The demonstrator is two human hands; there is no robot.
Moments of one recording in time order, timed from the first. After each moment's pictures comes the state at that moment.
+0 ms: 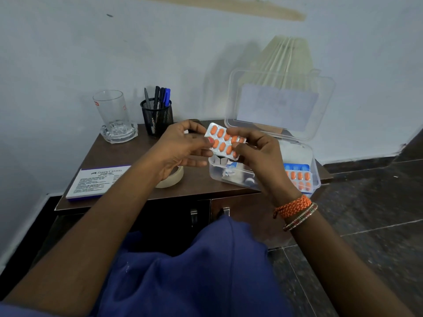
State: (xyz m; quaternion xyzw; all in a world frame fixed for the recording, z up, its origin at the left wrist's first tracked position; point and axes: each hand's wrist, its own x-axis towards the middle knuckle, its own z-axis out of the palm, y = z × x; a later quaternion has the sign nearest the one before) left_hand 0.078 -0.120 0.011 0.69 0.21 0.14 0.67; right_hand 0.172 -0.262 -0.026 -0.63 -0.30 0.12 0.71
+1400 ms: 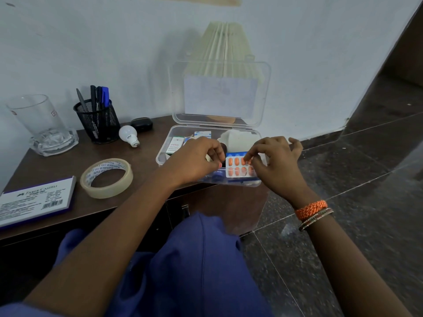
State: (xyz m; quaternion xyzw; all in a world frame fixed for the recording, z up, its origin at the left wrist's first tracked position) left_hand 0.150 -0.196 -0.023 0.94 0.02 0.06 0.34; right_hand 0.227 -0.381 -0.055 -0.90 -0.30 -0.15 0.26
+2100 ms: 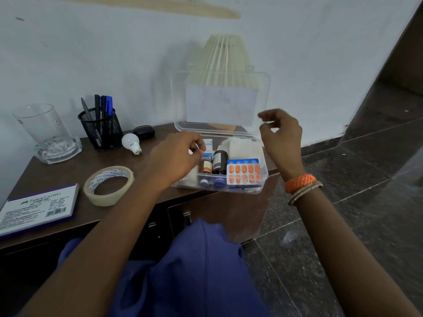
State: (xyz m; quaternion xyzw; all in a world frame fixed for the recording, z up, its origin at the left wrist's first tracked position) left_hand 0.142 -0.171 -0.010 0.95 0.11 0.18 0.24; right_hand 0.256 -0.352 -0.015 -0.80 -0.20 -0.21 0.52
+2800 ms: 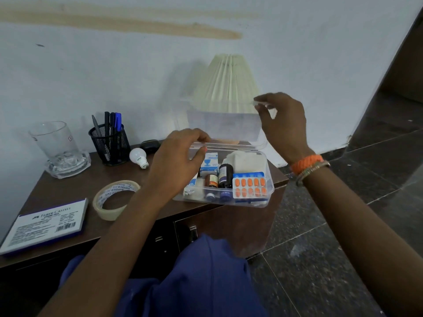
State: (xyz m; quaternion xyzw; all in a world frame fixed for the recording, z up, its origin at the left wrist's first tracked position) left_hand 0.134 -0.166 0.002 0.91 0.00 0.35 0.23; right_hand 0.288 -0.341 0.027 -0.79 -0.30 -0.35 0.40
